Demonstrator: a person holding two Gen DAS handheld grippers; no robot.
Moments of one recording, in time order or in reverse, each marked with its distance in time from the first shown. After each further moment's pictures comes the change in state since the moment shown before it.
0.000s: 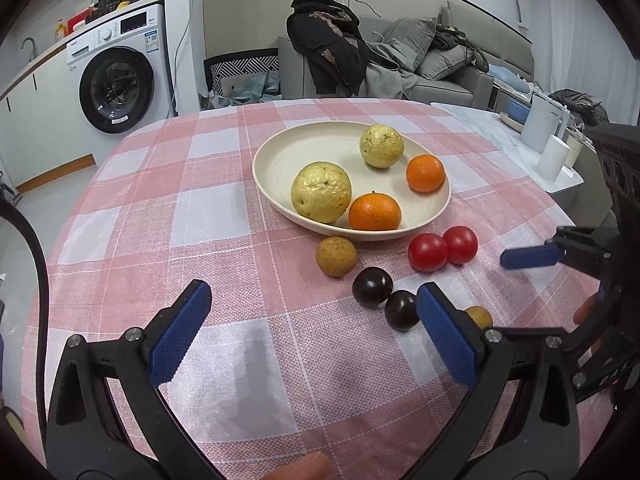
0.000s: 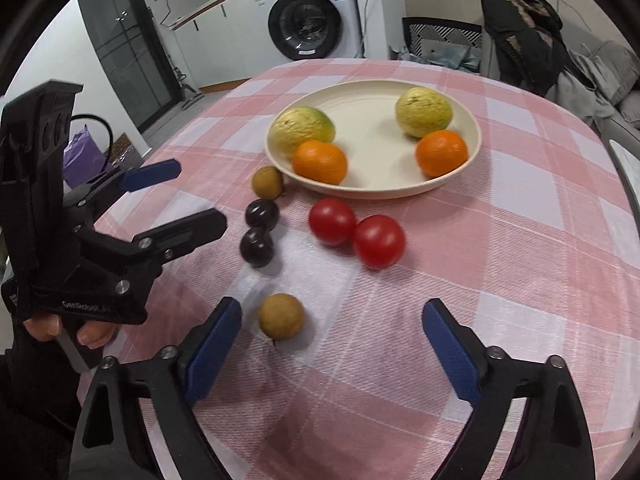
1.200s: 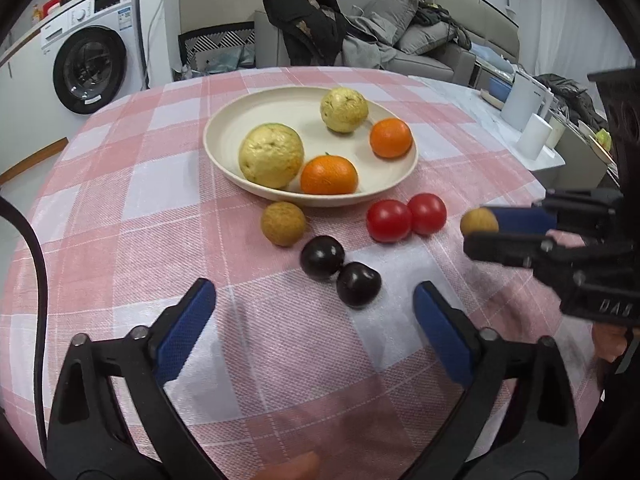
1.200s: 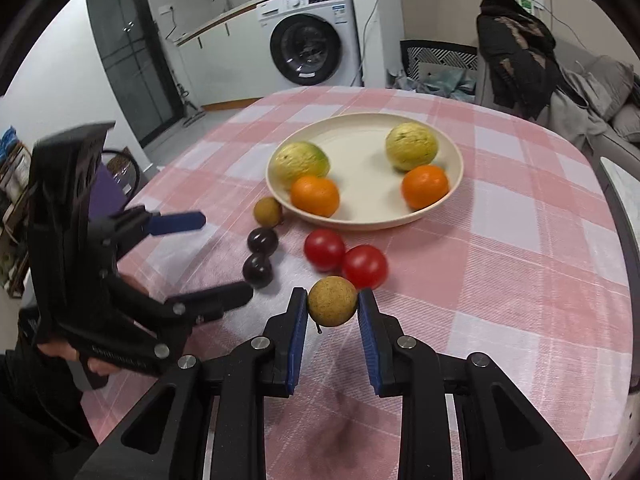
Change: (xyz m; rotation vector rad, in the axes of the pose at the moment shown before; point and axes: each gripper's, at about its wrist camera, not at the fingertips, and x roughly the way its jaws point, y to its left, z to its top) left arm 0.018 -0.025 -0.008 0.018 0.121 -0.100; right arm -0.028 -0.005 0.002 0.000 -0.100 -0.024
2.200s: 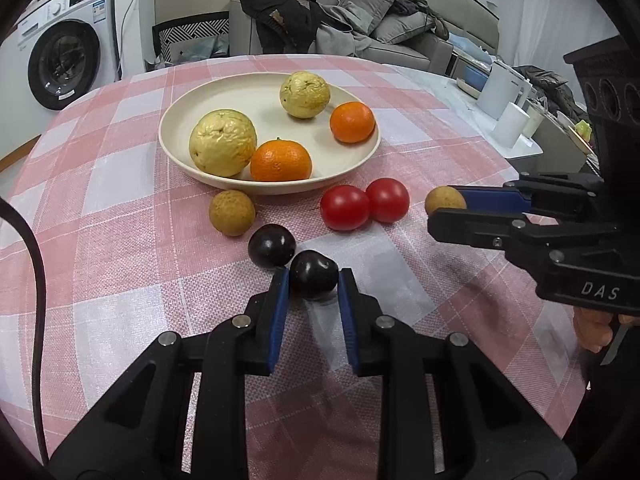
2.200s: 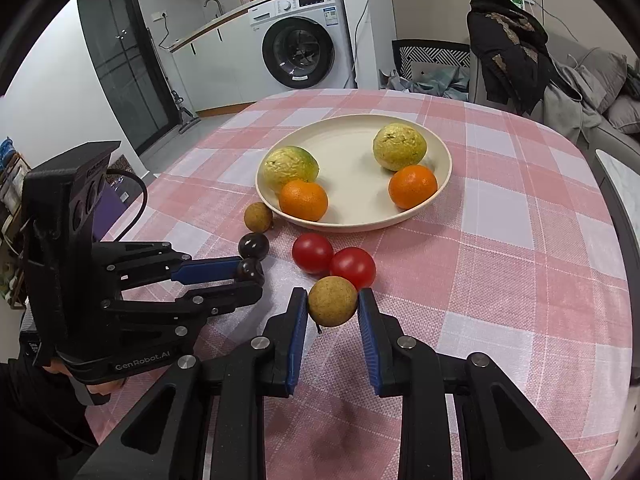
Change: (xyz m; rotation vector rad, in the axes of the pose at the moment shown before) left arm 0.009 -0.013 0.000 0.021 0.026 -0.097; right arm -0.001 -0.006 0.000 0.022 -0.004 -0.001
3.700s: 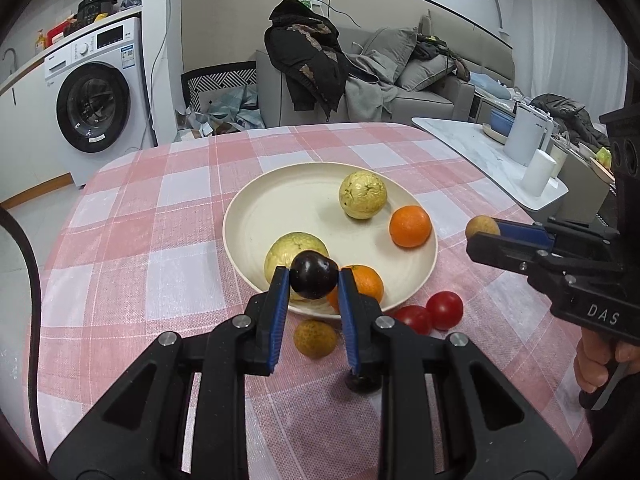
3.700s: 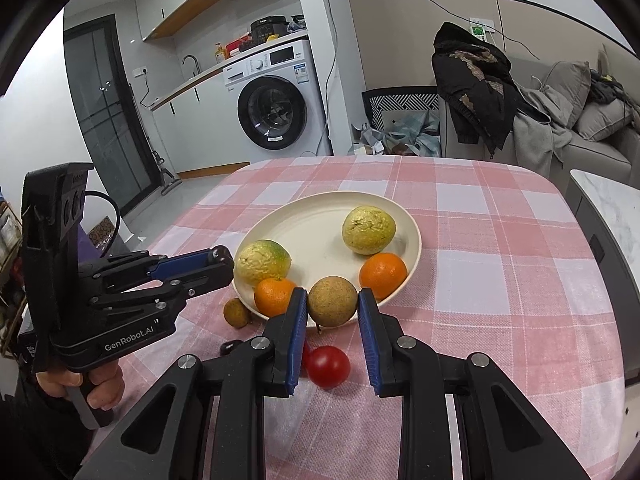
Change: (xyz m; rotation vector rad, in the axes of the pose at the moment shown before) left arm -0.019 0.034 0.060 0.010 -0.177 0.120; right arm -0.008 -0.012 0.035 0.085 -0.214 -0.062
